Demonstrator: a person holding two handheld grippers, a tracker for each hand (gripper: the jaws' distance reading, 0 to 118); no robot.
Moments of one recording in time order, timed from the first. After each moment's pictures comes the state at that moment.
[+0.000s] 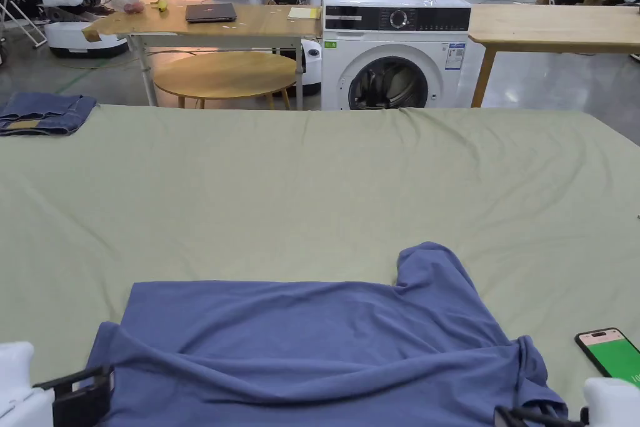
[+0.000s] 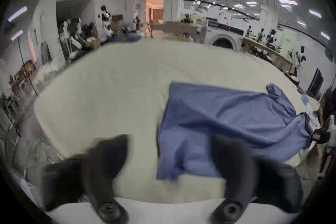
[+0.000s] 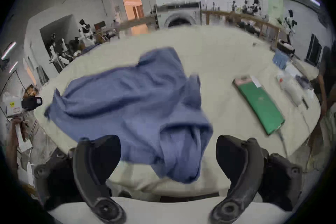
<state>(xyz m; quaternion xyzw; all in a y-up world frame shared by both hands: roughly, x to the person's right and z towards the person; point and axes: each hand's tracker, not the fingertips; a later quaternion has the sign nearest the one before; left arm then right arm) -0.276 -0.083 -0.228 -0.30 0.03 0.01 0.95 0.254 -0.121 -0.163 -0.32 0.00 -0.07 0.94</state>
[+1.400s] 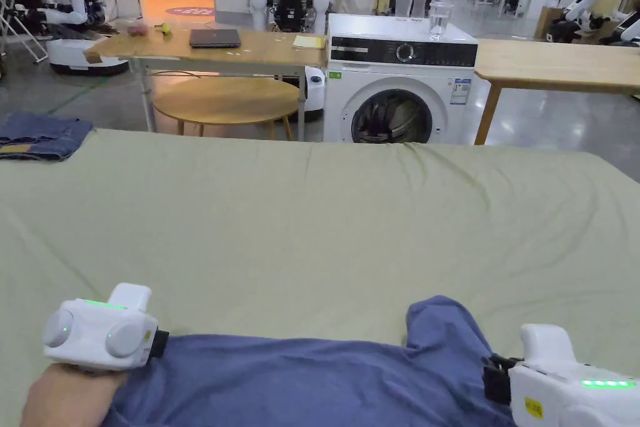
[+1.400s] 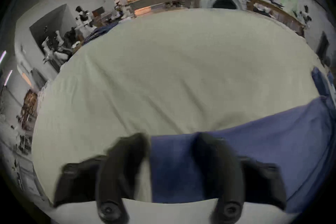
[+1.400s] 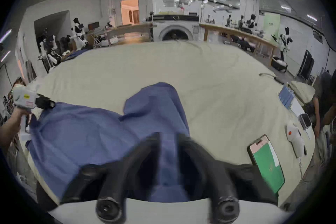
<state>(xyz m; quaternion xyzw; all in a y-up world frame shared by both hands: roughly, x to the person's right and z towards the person) -0.247 -0.170 -0.486 -0.44 -0.01 -0.11 0.89 0.246 -0.129 -0.355 -0.37 -0.04 -0.03 0.93</state>
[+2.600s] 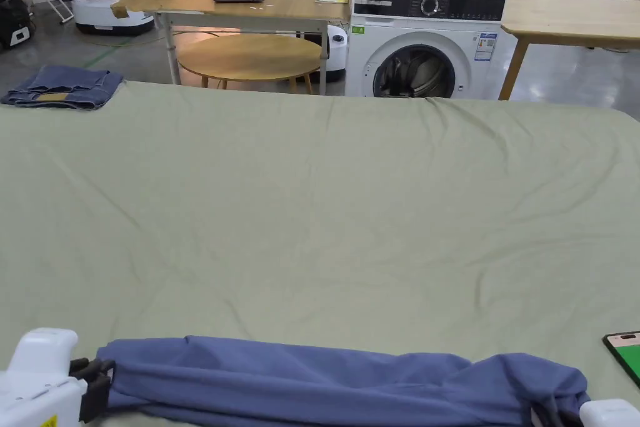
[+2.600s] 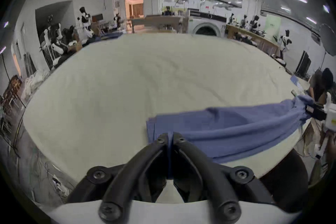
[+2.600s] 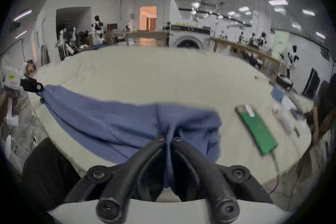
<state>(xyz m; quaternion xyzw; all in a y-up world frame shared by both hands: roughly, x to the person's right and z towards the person) -0.303 -0.140 -0.232 -0.37 -0.06 0.00 0.93 0.224 -0.173 -0.150 -0.31 0.01 0.01 0.95</state>
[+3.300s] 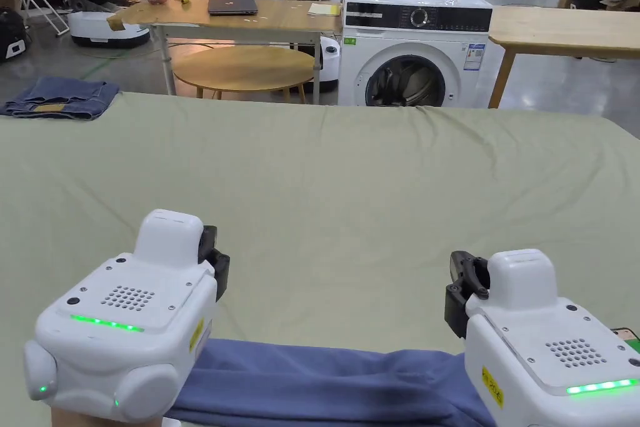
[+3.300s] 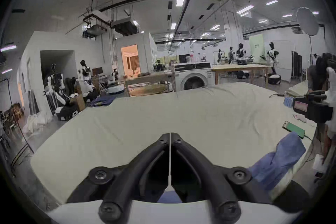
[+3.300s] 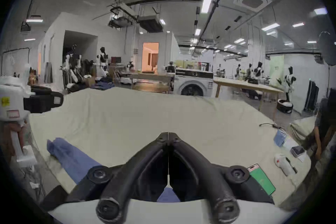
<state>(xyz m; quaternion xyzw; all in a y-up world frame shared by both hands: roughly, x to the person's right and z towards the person) -0.179 -0.036 -0.247 -0.14 -0.08 -0.06 0.99 0.139 -0.048 -0.202 -0.12 0.03 0.02 0.99</state>
